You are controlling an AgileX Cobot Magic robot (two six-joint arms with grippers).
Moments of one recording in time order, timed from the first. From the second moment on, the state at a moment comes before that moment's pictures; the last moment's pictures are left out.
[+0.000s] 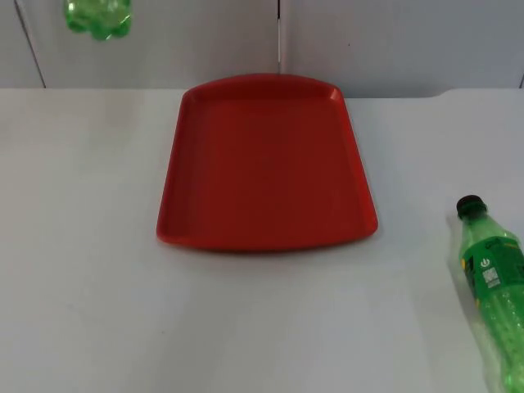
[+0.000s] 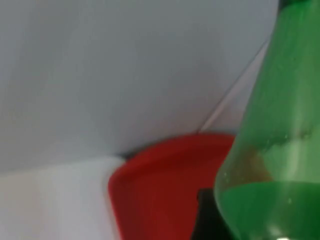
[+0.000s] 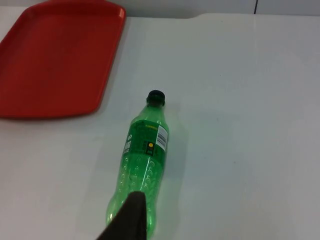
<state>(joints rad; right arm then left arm) 0.12 0.00 -0.52 0.03 1.08 -0.02 -0.04 2.12 -2.05 -0.66 0.77 0.42</state>
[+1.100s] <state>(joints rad) 0.12 0.00 -0.52 0.03 1.08 -0.02 -0.33 2.23 -2.05 0.07 0.00 -0.16</state>
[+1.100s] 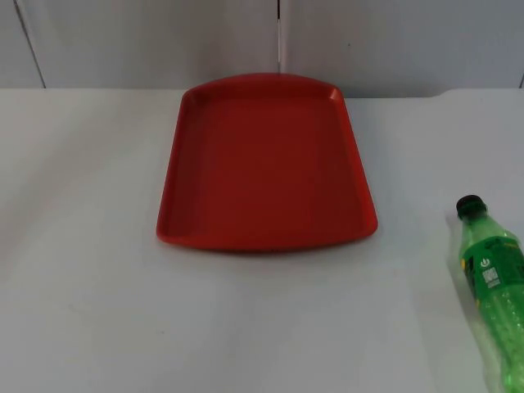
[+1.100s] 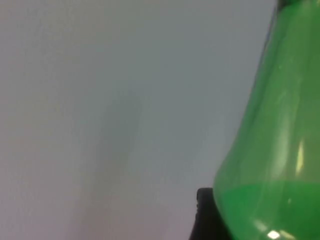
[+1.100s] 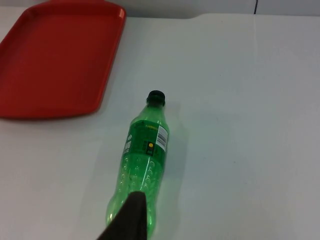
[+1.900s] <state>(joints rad) 0.12 0.00 -0.52 0.03 1.08 -0.02 -0.35 2.32 -1.69 -0.03 -0.69 -0.07</state>
